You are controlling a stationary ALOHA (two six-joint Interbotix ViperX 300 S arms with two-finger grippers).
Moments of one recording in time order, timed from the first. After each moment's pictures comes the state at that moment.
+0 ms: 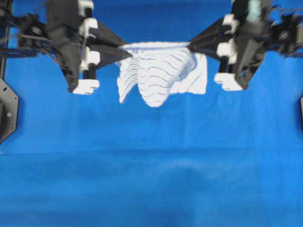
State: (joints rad) left arm 0.17 -0.45 0.52 -0.02 0.40 0.08; right arm -0.12 -0.41 0.42 -0.25 0.56 0.32
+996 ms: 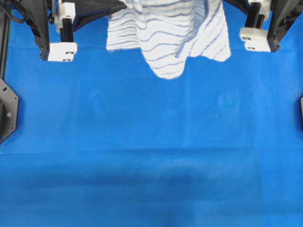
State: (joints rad) left arm 0.18 -0.45 0.21 -0.02 0.59 0.17; right arm -0.11 -0.42 0.11 -0.36 0.75 0.22
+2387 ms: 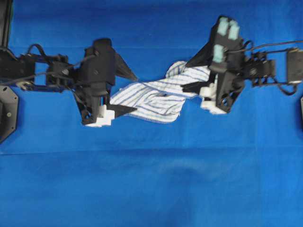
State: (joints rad) left arm 0.04 -0.26 0.69 -0.02 0.13 0.08; right arm -0.06 -0.25 0.63 -0.36 0.32 0.48
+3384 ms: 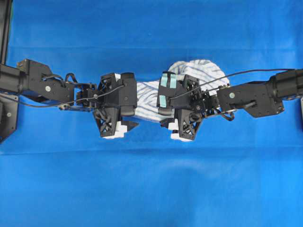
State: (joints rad) left arm 0.03 0.13 0.80 -0.03 -0.18 0.03; right arm -0.01 0.23 0.57 -0.36 0.08 0.50
